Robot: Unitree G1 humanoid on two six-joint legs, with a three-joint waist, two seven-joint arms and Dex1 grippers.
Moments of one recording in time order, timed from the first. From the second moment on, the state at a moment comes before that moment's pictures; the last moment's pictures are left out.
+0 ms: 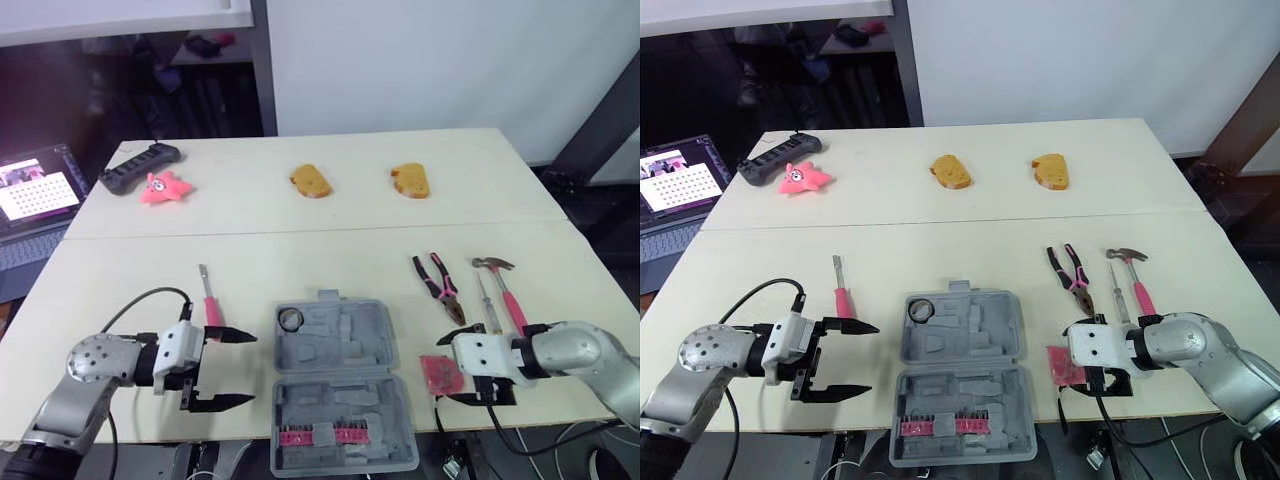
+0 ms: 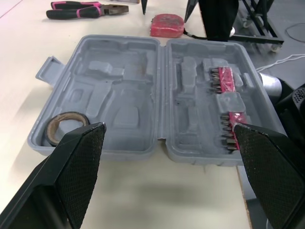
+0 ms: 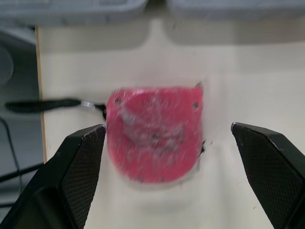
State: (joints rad) left arm 0.04 0.76 -0.01 -0.08 -0.42 -0.12 -1.38; right arm -0.01 -1.23 0.26 -0.21 0.10 0.08 1.02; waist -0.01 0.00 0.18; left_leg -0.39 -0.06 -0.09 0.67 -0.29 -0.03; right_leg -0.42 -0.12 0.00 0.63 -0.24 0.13
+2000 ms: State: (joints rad) left arm -0.03 0.75 -0.03 -0.04 -0.38 -0.12 -1.33; right arm -0.95 -0.68 0.95 -0.10 -0.31 0.88 1.28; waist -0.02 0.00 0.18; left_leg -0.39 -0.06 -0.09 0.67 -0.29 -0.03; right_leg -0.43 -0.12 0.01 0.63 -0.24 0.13
